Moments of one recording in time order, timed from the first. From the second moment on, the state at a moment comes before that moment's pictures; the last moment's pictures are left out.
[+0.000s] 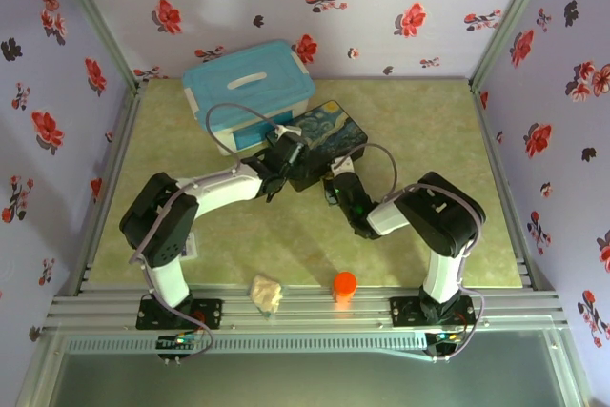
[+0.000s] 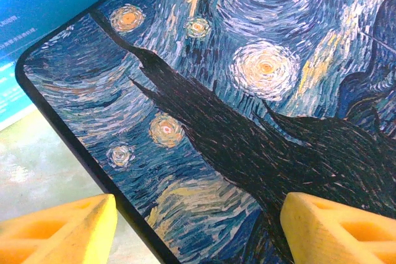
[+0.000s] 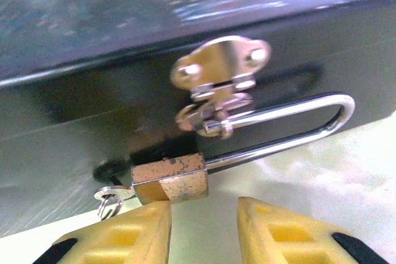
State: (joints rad) left arm -0.78 1.79 1.14 -0.16 -0.39 -0.39; right arm 0.71 1.83 0.59 0.70 0.36 0.24
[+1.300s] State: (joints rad) left arm -0.69 1.79 1.30 -0.44 -0.24 -0.30; right arm 0.52 1.67 0.82 -0.08 0.14 0.84
